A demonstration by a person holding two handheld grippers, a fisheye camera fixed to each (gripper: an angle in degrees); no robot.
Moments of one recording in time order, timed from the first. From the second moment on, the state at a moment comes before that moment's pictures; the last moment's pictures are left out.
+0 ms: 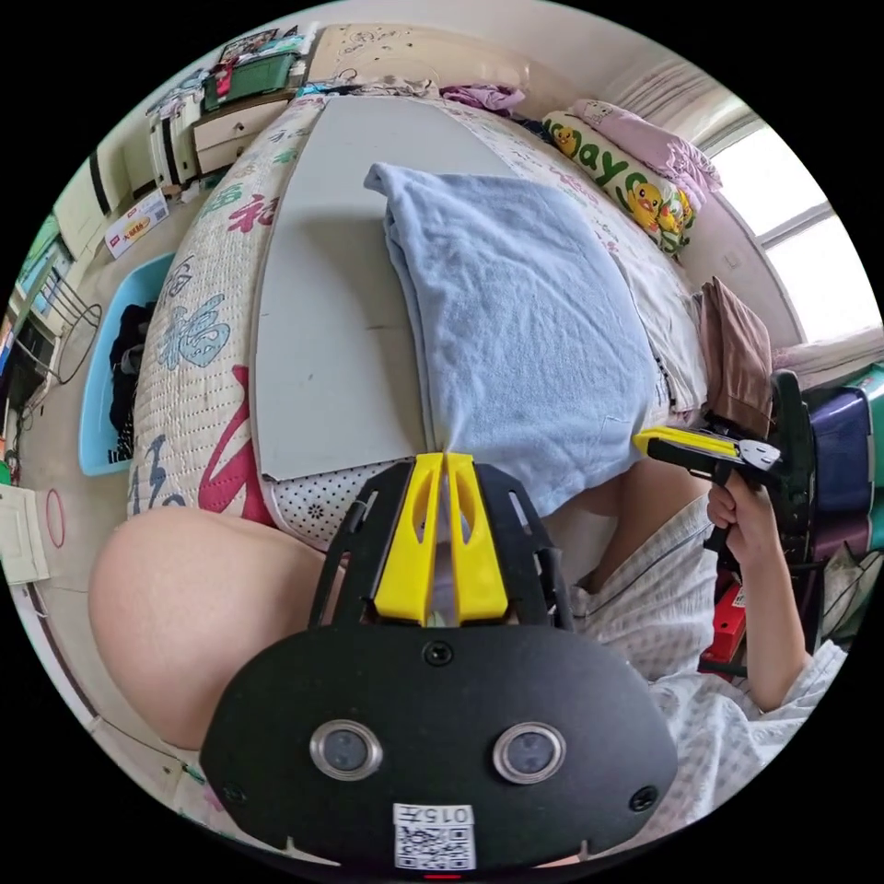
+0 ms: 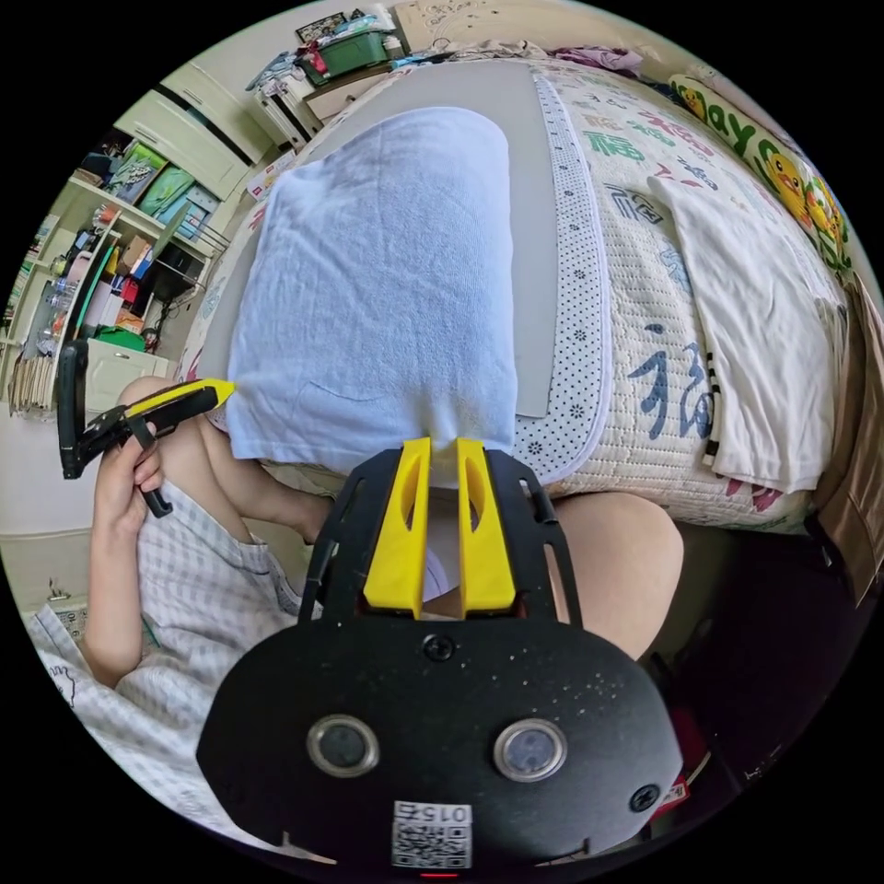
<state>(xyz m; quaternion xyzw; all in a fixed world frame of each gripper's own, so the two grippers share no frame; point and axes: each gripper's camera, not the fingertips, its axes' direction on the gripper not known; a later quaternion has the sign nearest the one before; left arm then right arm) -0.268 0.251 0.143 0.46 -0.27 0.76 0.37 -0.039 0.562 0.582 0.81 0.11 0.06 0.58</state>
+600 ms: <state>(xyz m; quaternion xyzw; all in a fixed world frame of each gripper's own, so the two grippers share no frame) -0.163 0.303 -0.017 0.40 -0.10 0.83 0.37 0.027 0.765 0.546 0.89 -0.05 -0.14 0.43</state>
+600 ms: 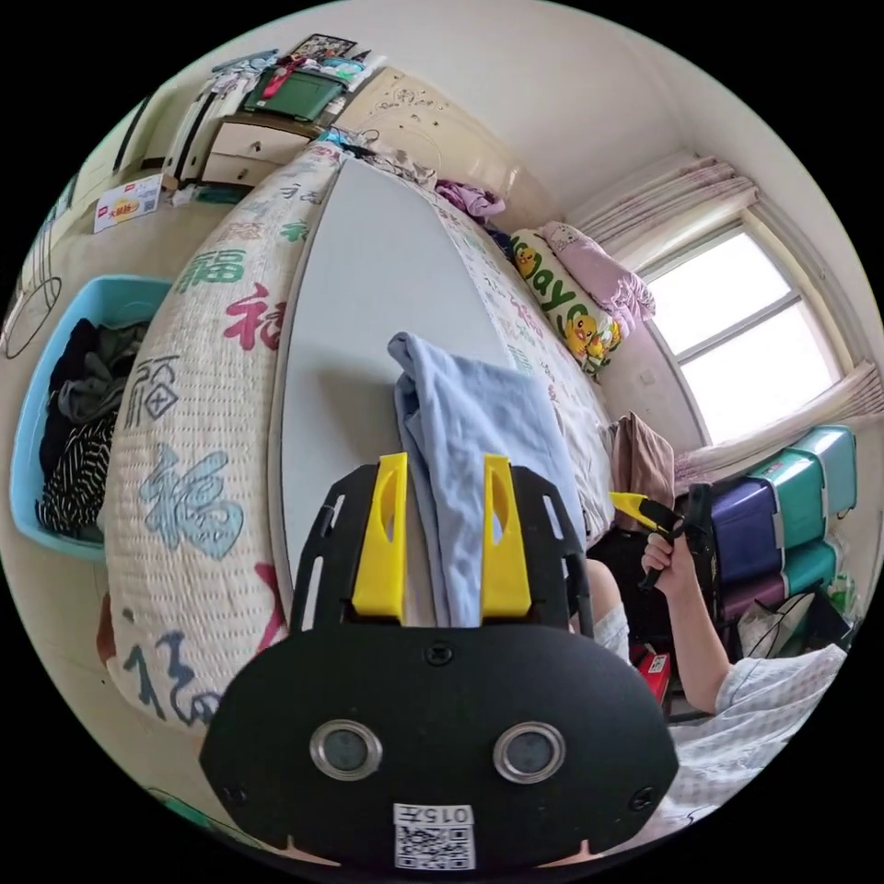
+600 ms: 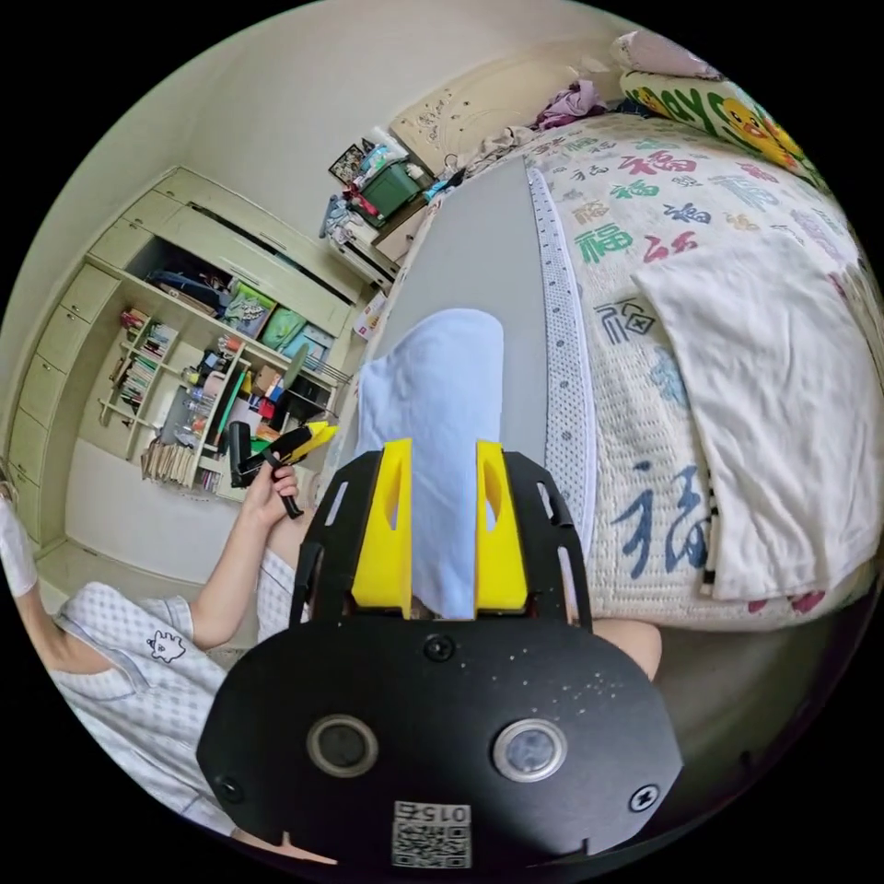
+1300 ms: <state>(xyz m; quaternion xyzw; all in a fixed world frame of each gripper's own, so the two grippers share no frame) -0.056 0.302 -0.064 0.28 -0.09 0.86 0.41 -0.034 0.805 0.349 0.84 -0.11 -0.17 0.50</state>
